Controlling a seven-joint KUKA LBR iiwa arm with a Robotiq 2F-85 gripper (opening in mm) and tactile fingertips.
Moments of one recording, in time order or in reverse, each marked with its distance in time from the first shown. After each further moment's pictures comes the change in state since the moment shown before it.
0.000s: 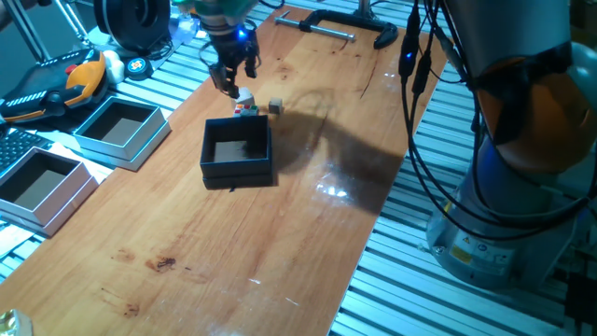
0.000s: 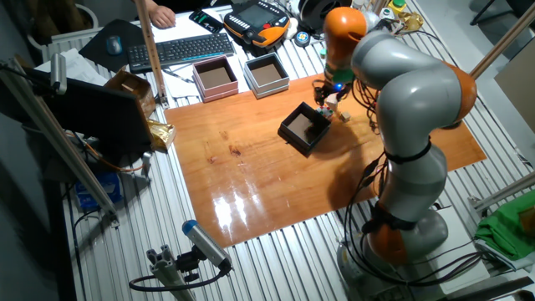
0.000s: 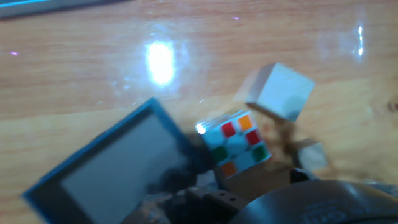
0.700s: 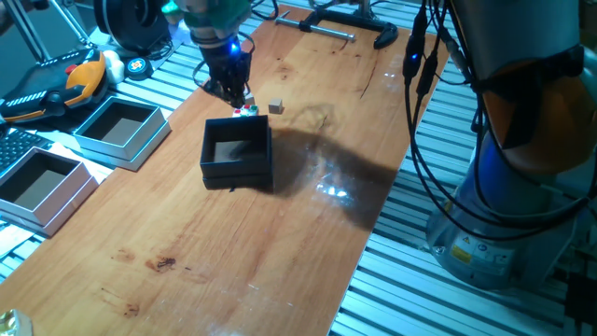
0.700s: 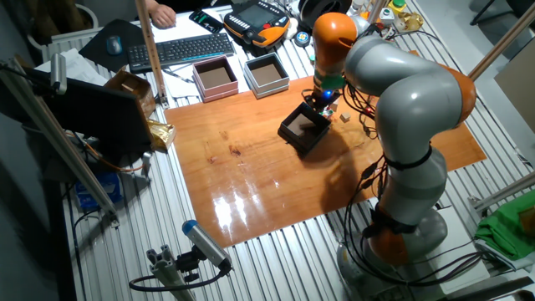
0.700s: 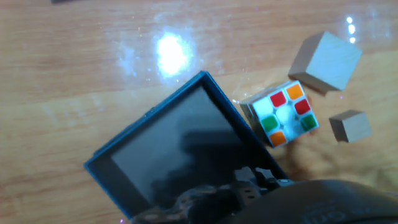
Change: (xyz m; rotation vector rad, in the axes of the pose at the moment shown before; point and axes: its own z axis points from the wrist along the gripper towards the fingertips) arm 0.024 0.036 -0.005 -0.038 0.016 0.026
